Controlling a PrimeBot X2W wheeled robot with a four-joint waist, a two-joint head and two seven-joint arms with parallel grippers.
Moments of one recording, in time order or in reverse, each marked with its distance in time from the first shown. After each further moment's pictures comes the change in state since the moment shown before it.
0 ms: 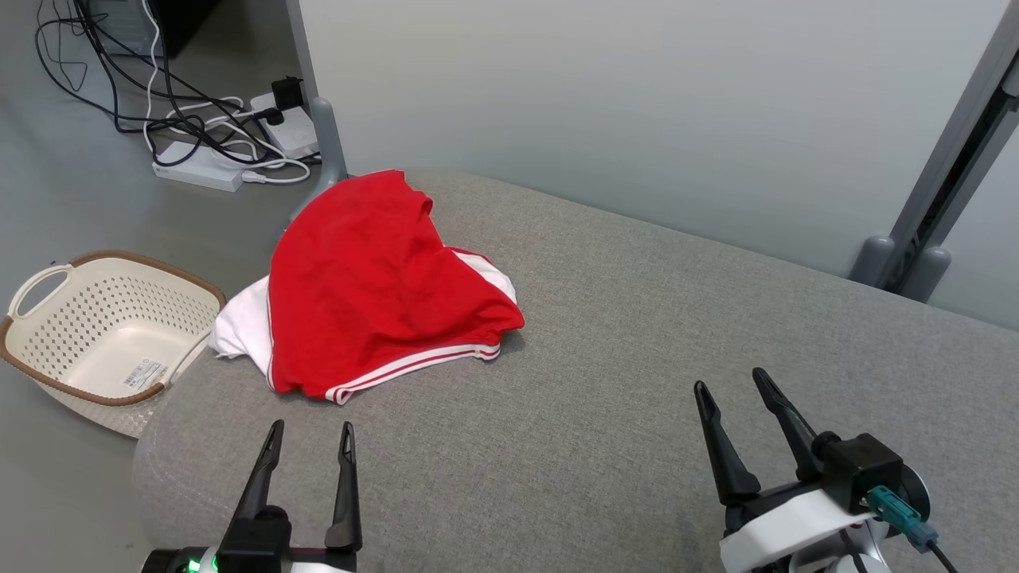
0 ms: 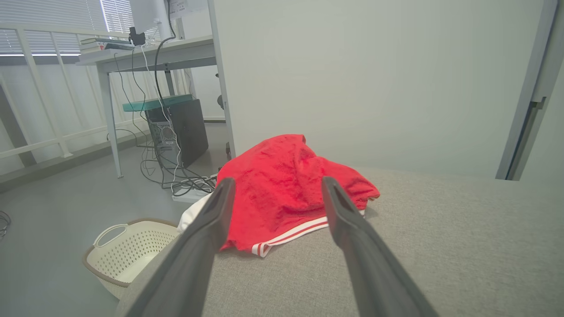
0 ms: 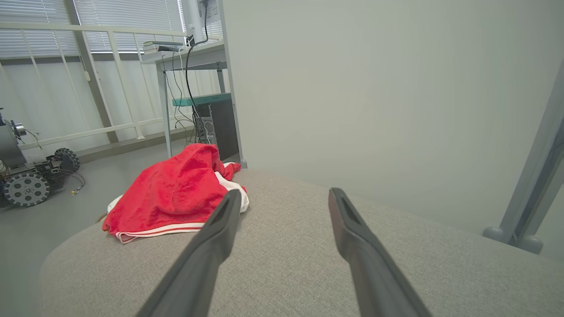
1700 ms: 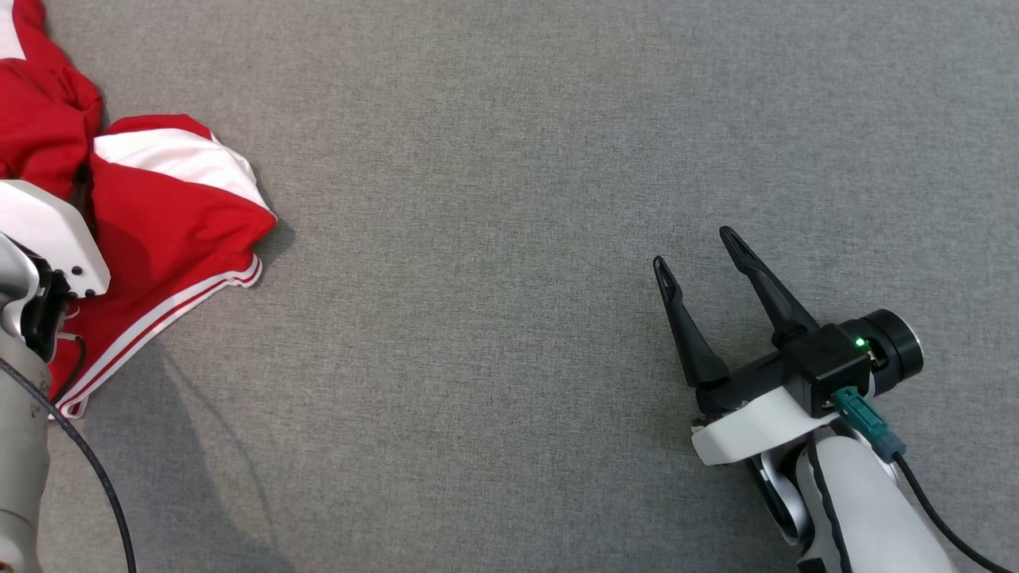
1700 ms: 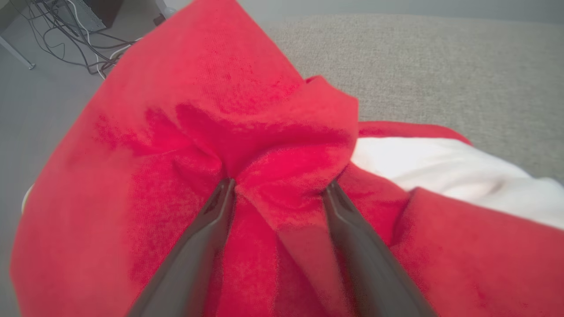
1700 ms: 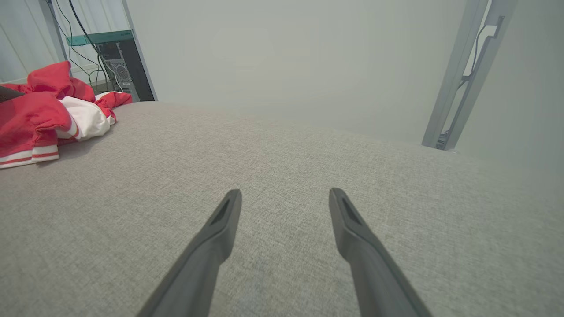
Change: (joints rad) left arm -1.026 0.308 0.131 0.999 -0.212 -0.246 0.366; right arm -0.237 0.000 0.048 -0.055 -0.199 0.000 0.000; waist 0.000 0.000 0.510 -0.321
